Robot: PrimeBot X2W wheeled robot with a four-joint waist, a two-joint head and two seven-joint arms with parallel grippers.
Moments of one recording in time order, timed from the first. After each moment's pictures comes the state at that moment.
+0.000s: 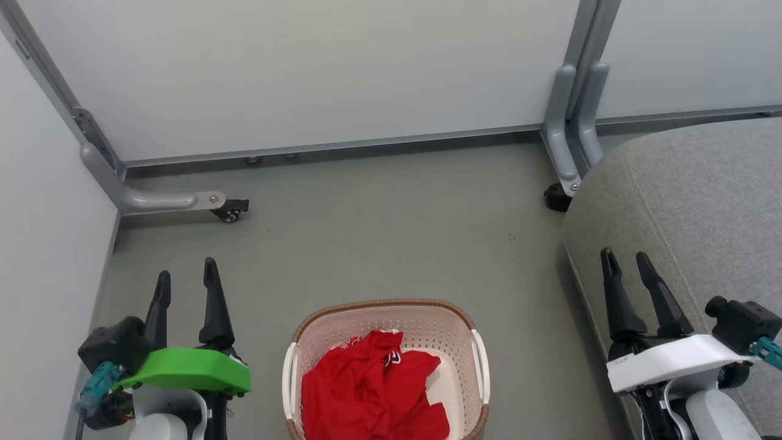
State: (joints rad) left arm -0.09 0.05 -0.05 0.18 -0.43 0.02 -0.16; right arm -0.09 -0.13 0.09 0.16 0.63 0.13 -0.26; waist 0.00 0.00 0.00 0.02
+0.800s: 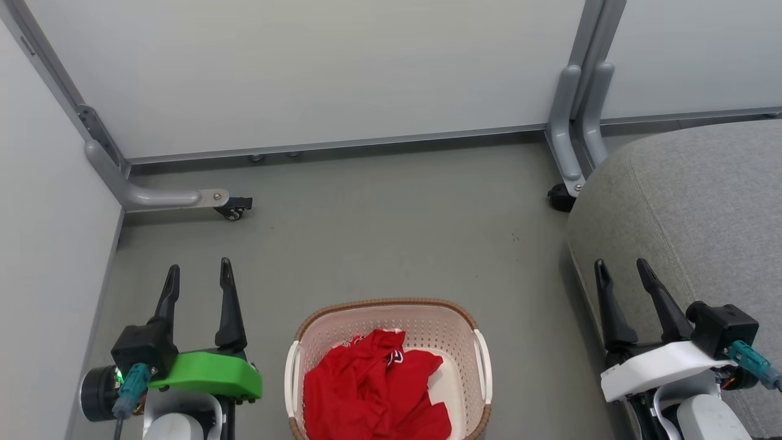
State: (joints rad) left arm -0.09 0.05 -0.07 0.20 -0.23 0.03 -0.22; right arm -0.09 -0.09 0.03 0.21 0.35 0.13 -0.26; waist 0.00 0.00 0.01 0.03
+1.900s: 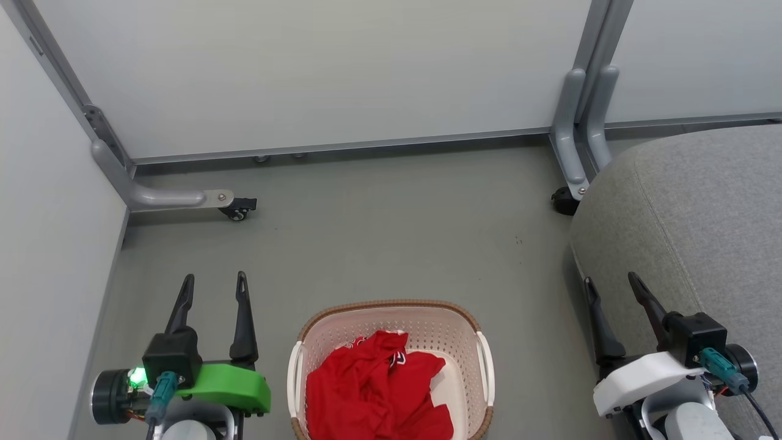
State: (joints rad) left arm -0.09 0.05 -0.10 0.27 -0.10 0.03 -0.26; right arm -0.09 -0.05 -0.02 0.27 0.13 0.13 -0.26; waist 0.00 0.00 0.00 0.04
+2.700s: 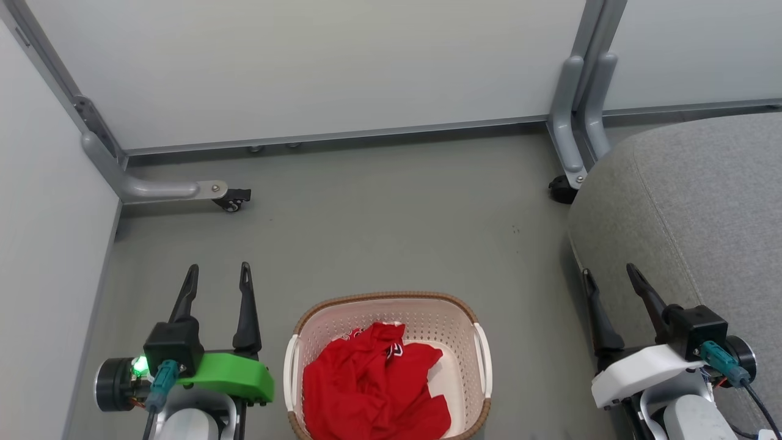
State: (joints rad) left arm -0.12 0.05 -0.10 0.29 -0.13 0.03 -0.26; right arm -0.10 -0.05 -0.01 0.27 0.14 0.13 -0.26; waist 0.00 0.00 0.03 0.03
